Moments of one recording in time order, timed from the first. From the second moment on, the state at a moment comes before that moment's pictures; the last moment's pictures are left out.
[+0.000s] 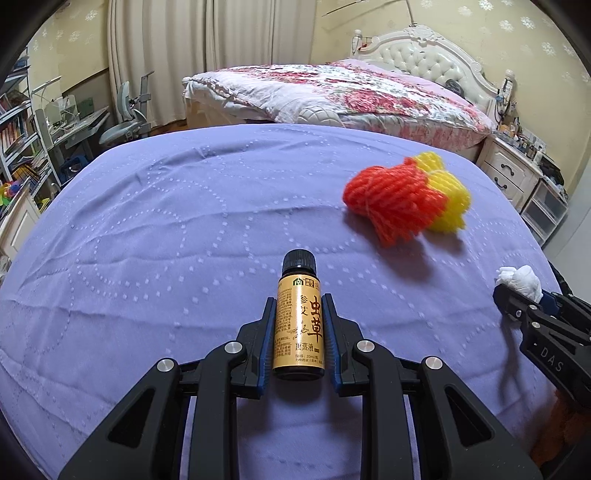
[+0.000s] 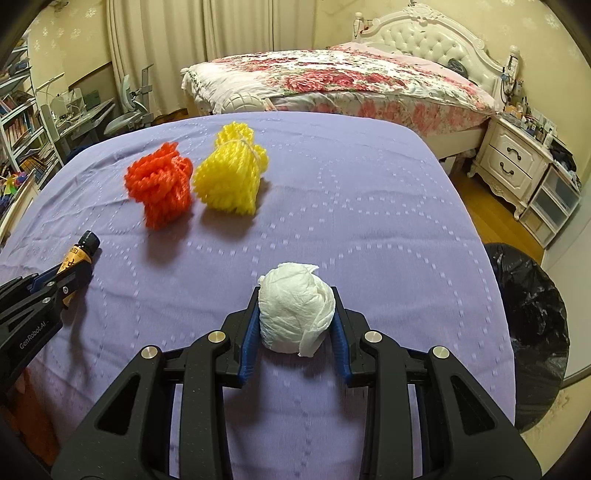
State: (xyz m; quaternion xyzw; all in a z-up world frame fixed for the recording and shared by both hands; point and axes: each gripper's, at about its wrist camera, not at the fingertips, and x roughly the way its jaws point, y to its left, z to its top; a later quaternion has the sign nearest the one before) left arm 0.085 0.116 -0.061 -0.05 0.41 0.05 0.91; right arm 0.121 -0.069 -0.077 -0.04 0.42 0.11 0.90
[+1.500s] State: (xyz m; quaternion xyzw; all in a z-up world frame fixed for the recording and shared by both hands) left arm 0.081 -0.091 -0.022 0.02 0.34 -0.13 0.93; right arm 0.044 -0.254 -0.036 0.05 0.33 -0.05 0.94
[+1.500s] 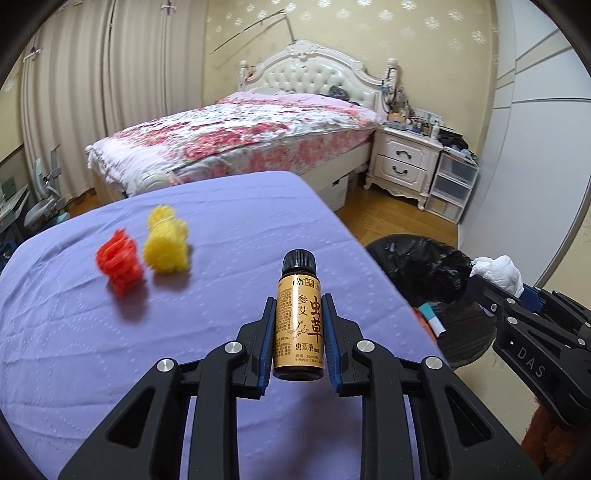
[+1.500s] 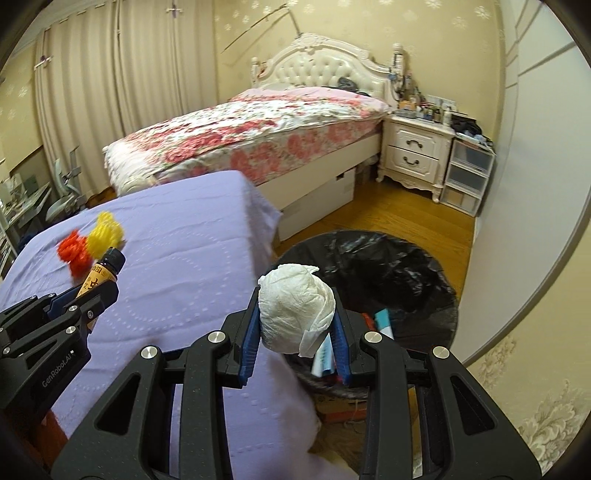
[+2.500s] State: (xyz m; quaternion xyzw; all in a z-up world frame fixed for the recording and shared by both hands) left arm 0.128 -0.195 -0.037 0.08 0.35 -0.16 0.92; right arm 0.078 -0.337 -0.062 0.11 0.33 -0.12 0.93
